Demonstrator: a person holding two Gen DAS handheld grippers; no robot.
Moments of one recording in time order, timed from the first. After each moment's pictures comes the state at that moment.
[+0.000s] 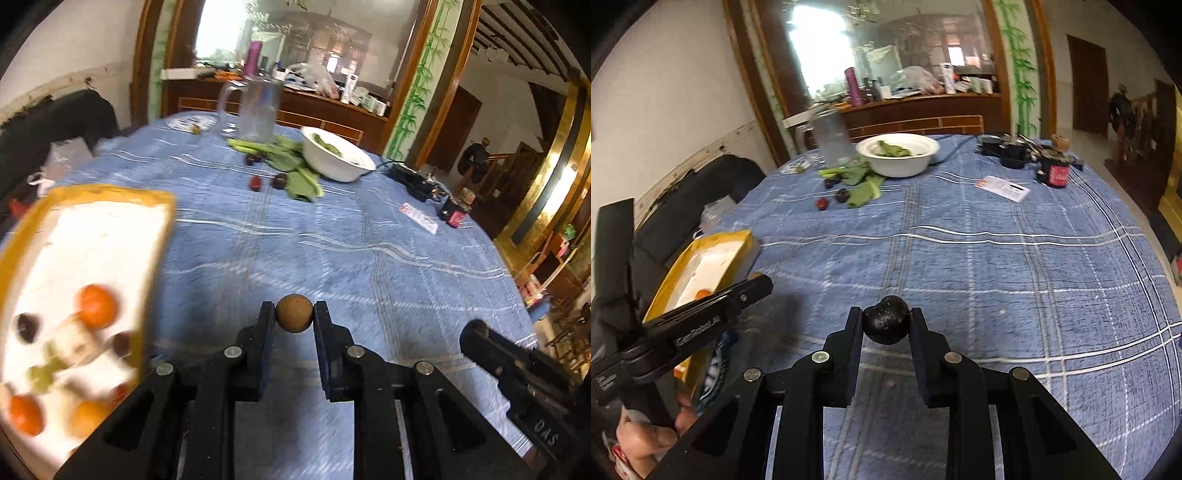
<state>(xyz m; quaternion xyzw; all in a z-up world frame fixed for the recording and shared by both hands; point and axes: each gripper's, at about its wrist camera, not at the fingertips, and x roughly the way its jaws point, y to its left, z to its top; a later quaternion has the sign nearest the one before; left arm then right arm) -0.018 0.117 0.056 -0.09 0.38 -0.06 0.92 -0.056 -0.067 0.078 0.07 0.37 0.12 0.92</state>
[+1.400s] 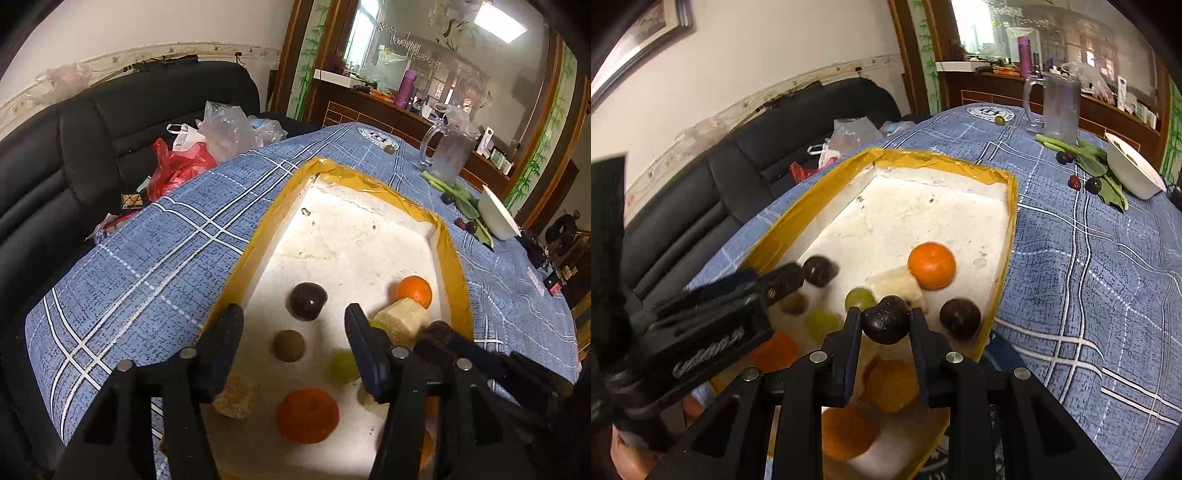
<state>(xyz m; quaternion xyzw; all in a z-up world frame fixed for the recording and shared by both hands) -0.083 0.318 0.044 -0.17 0.37 0.15 0.90 -0.041 0.180 0.046 -0.02 0.41 0.32 0.85</state>
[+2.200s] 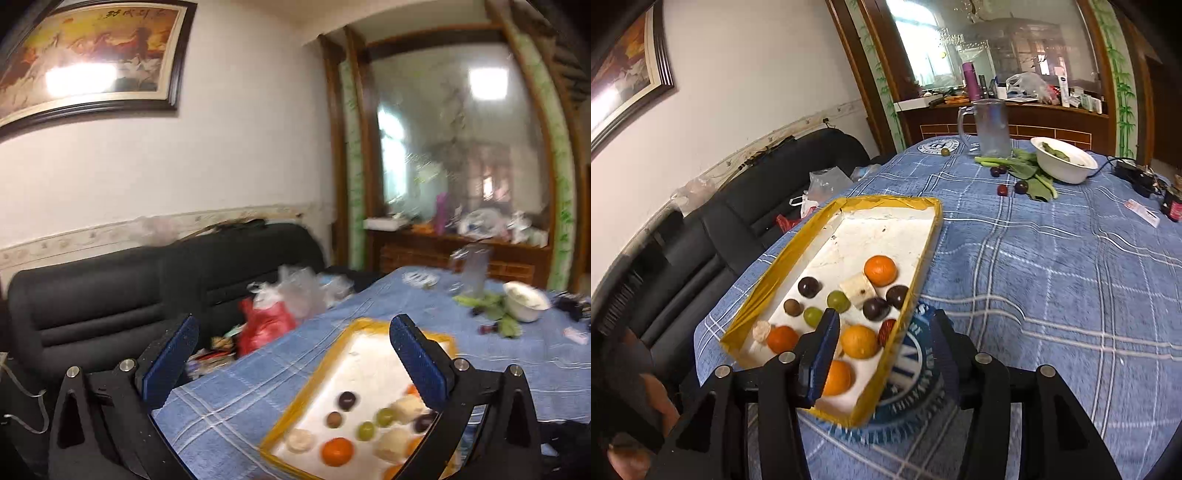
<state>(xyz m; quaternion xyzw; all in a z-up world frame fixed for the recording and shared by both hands) -0.187 0.229 0.133 -0.01 0.10 0.30 0.95 -0.109 0.097 0.082 0.05 0.35 0.28 0.89</state>
